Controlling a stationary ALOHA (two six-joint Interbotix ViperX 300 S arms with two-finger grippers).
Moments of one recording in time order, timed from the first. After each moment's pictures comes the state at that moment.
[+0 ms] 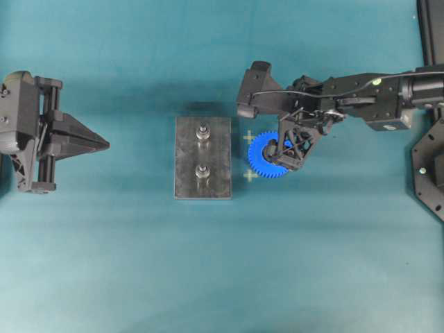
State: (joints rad) left arm 0.02 -0.67 1.05 0.02 0.15 0.04; right arm -0.19 0.08 0.66 0.00 0.56 0.12
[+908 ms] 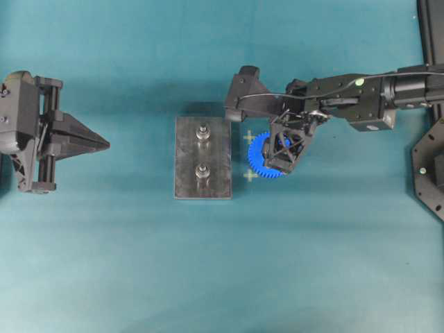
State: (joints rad) left arm 0.02 -0.67 1.05 0.02 0.14 0.04; right arm -0.18 0.13 0.59 0.01 0.67 0.13
